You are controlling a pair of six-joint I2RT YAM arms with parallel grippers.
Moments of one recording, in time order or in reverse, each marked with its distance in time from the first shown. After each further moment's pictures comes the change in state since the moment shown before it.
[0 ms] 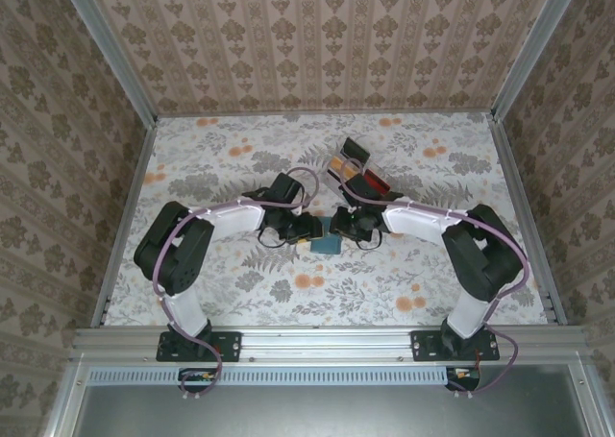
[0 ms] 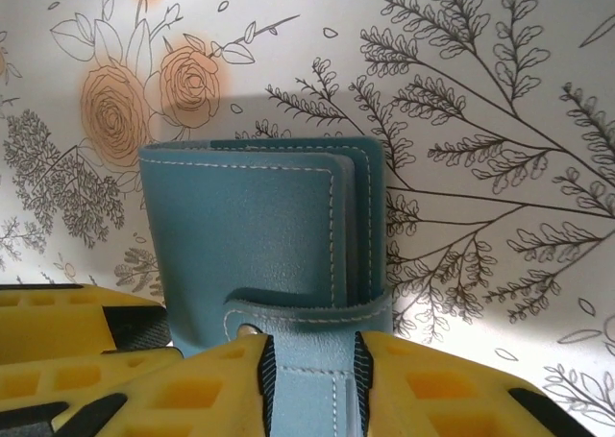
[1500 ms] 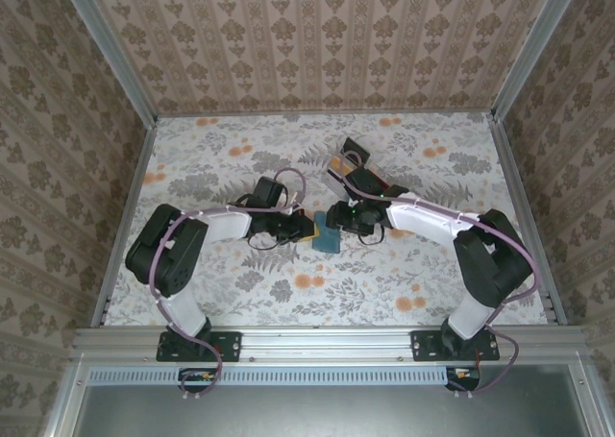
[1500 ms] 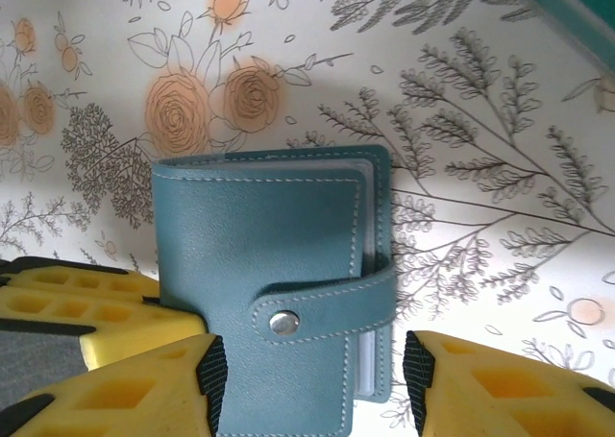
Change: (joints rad) left arm 0.087 -0.041 -0.159 0.288 0.241 -0.042; right arm 0.000 -0.051 0.060 -0.092 0.010 -0.082
